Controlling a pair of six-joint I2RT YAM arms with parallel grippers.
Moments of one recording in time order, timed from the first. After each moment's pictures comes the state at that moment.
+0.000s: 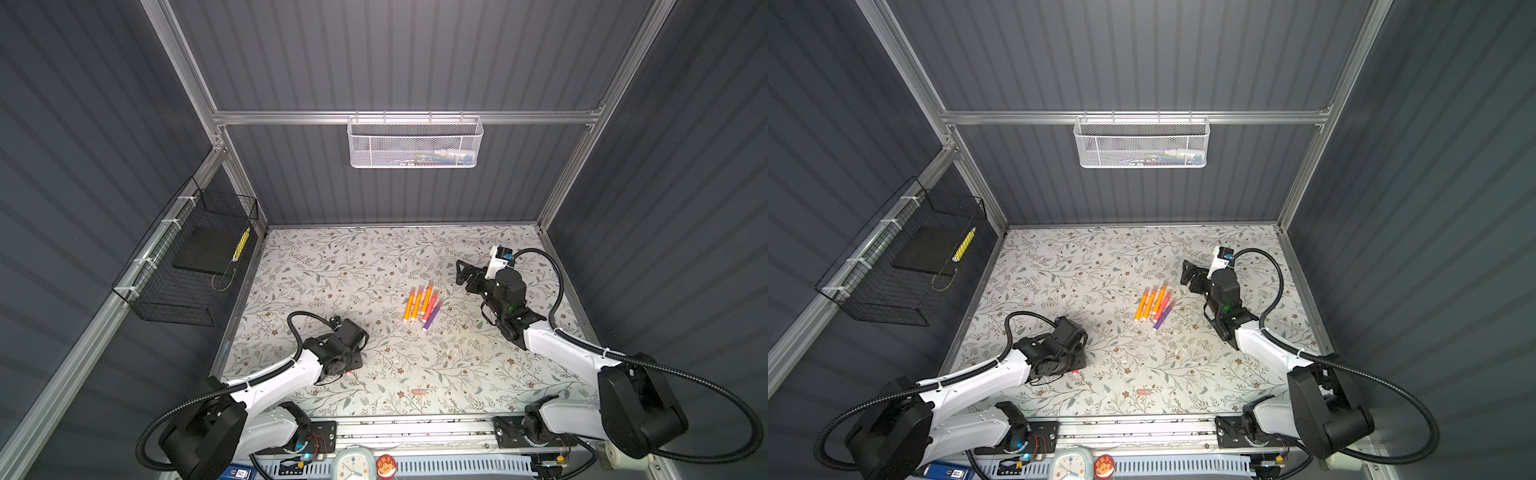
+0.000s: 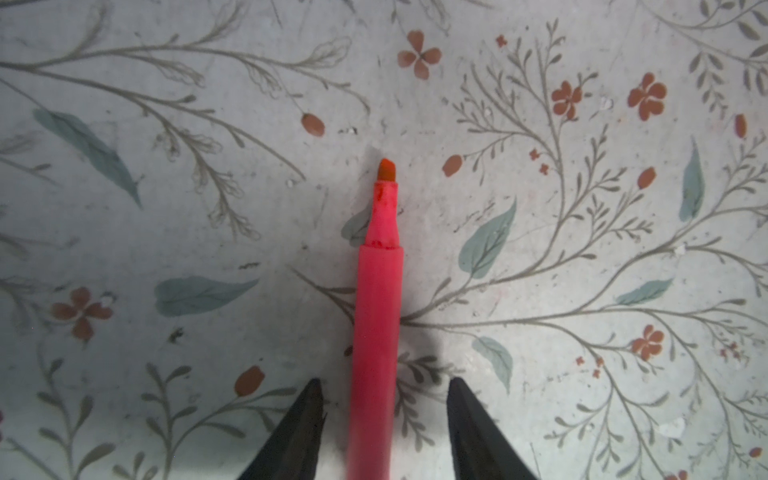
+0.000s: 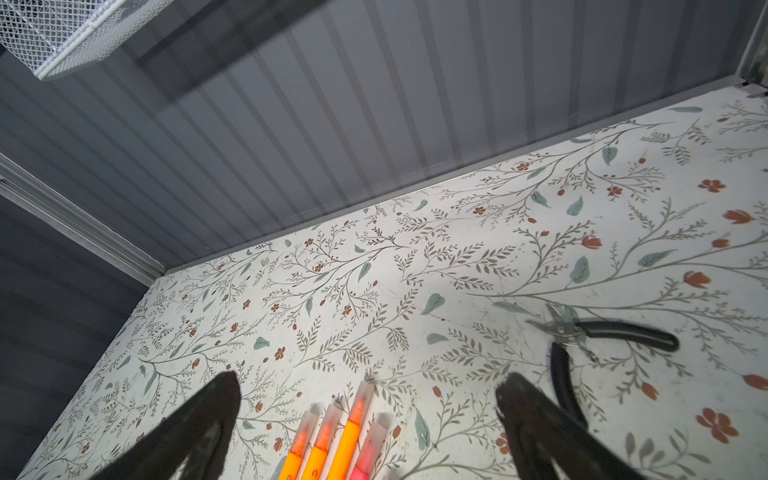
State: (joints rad) left arm -0.72 1.17 0.49 -0.53 -0.16 -0.85; right arm 0.37 1.30 0.61 0.44 0.14 0.47
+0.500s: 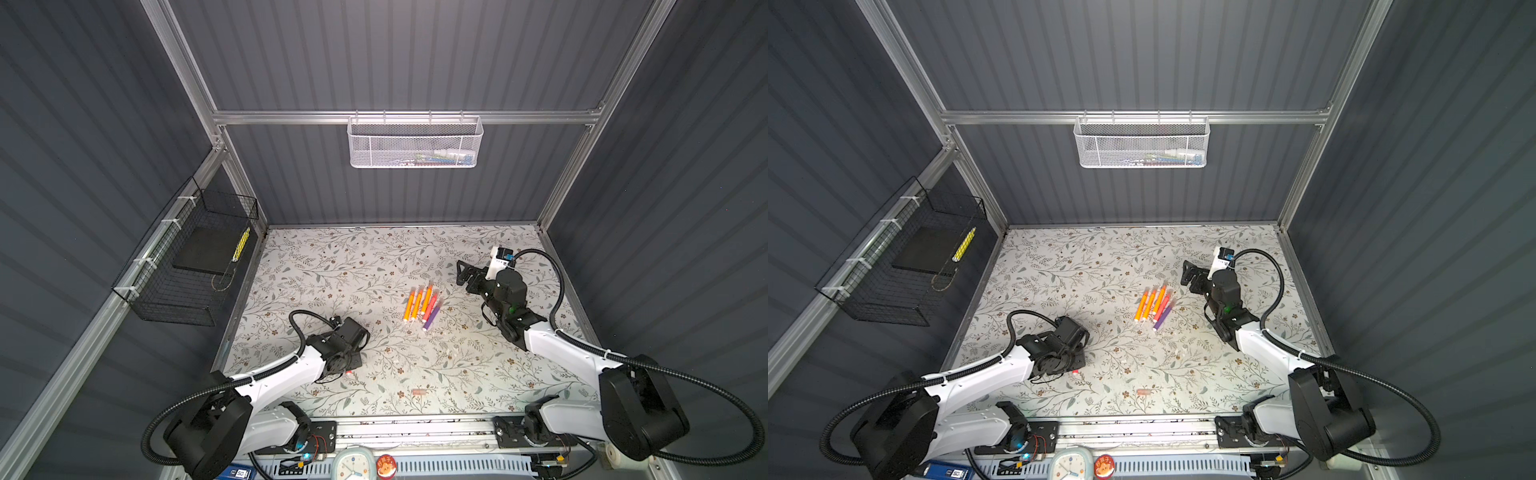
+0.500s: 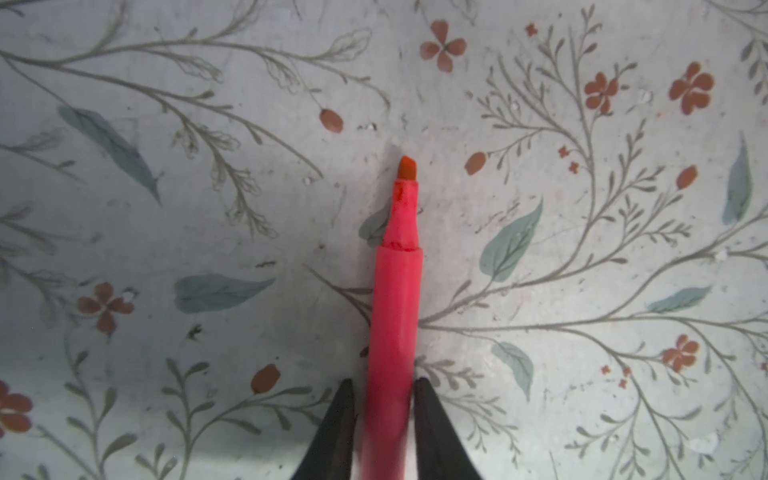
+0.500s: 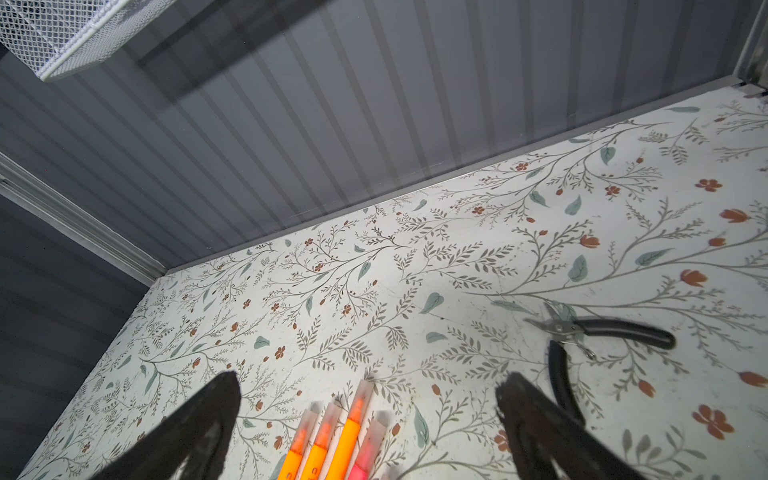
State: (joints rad) left arm -0.72 1.22 0.52 -0.56 -0.18 -0.85; right arm 0.37 1.29 0.61 0.44 0.14 0.47
